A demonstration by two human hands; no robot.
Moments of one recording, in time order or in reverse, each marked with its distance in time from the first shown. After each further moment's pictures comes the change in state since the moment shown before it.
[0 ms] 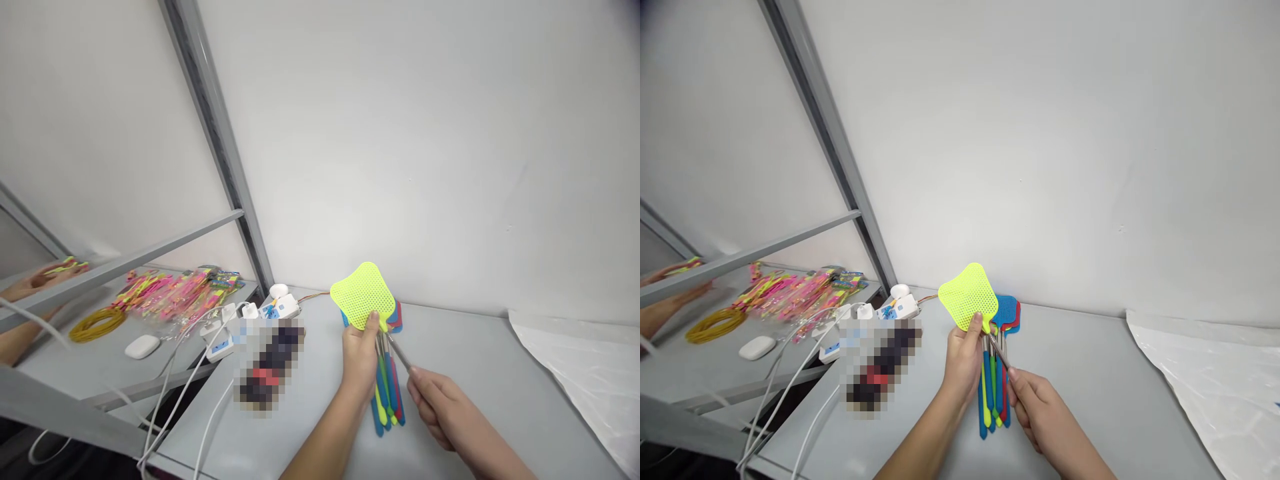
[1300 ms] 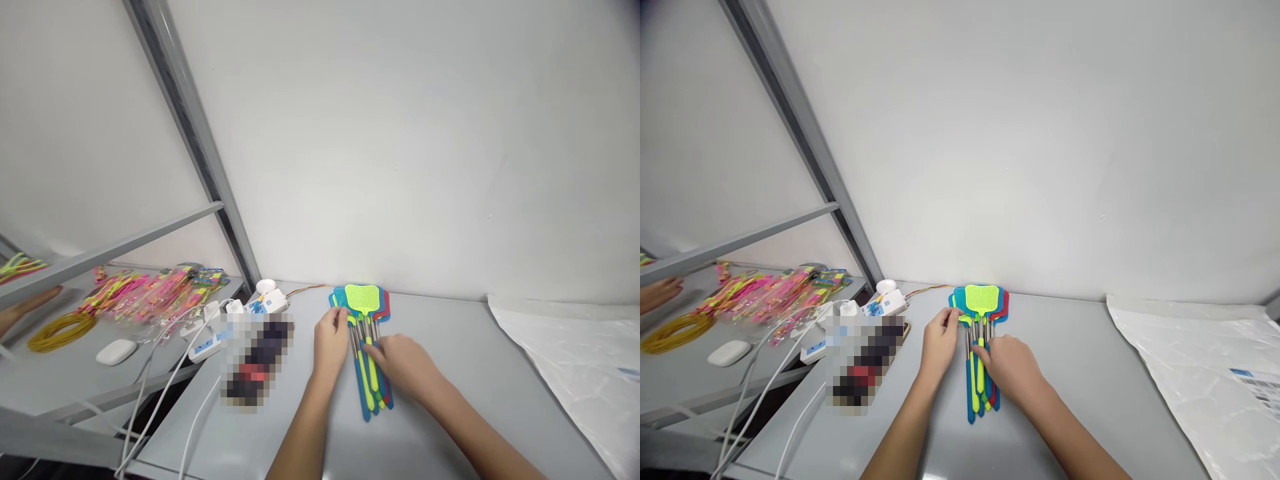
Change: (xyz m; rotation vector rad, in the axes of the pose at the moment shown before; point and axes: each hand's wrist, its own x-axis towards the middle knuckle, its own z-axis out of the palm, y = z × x) left_hand 0.021 0.002 -0.053 0.884 -0.063 0.197; right_hand 0.057 -0.015 0.001 -1.295 0.252 -0.196
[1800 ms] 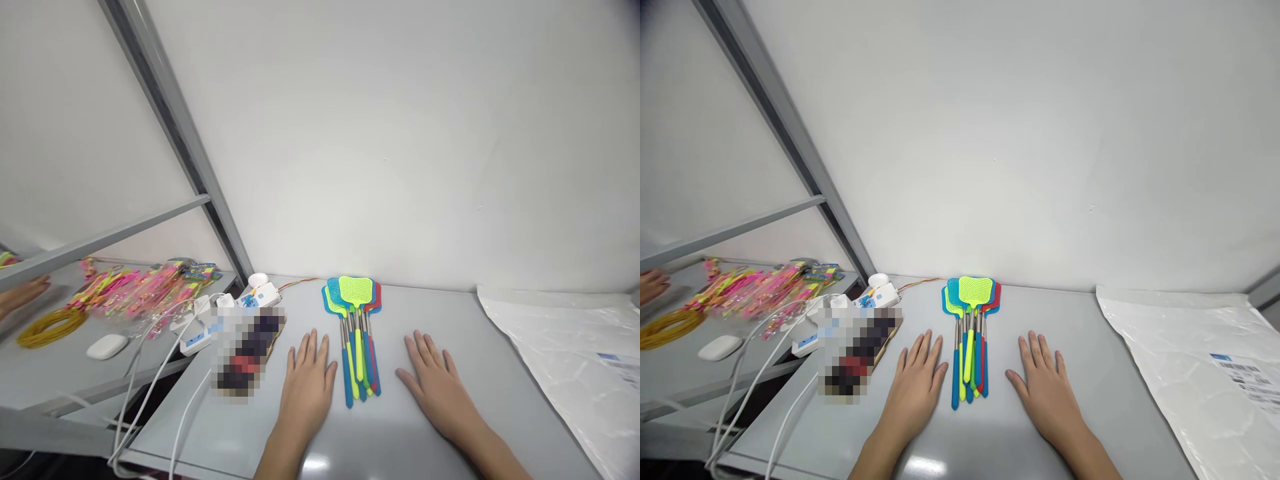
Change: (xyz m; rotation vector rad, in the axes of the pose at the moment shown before) left_hand -0.071 -0.048 -0.034 0.912 -0.341 0.146; right_hand -0.055 0.089 0.070 -0.078 0.100 0.121
